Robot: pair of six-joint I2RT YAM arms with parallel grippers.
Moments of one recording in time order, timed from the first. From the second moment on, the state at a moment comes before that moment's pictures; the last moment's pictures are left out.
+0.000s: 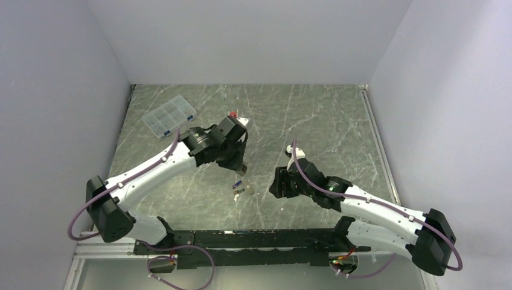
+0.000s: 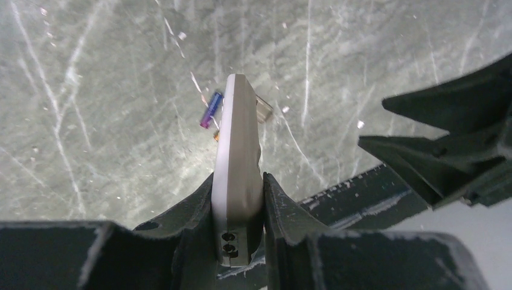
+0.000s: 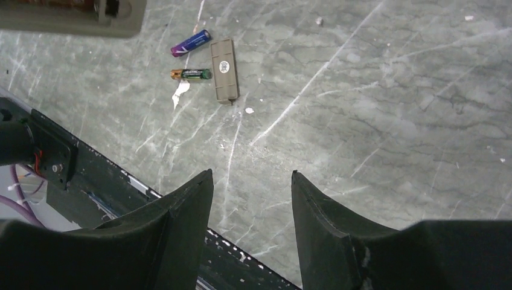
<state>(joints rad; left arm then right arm) -0.87 1.43 1.38 -0.94 -0.12 -0.52 0.90 0.94 0.56 -0.33 0.07 0.67</state>
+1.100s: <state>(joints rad) -0.69 1.04 0.77 -0.75 0.39 -0.69 1.03 1.32 0.91 -0.43 0.10 0.37</state>
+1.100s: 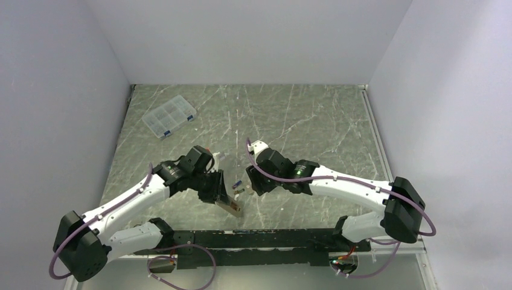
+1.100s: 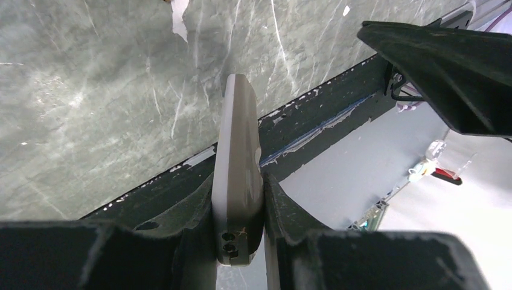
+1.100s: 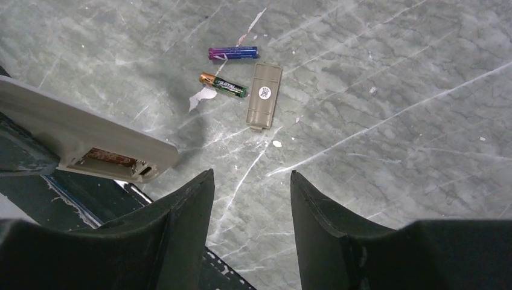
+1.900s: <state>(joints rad) -0.69 1.10 0.49 -0.25 0.51 -0.88 1.03 1.31 0.89 -0.45 0.09 0.34</state>
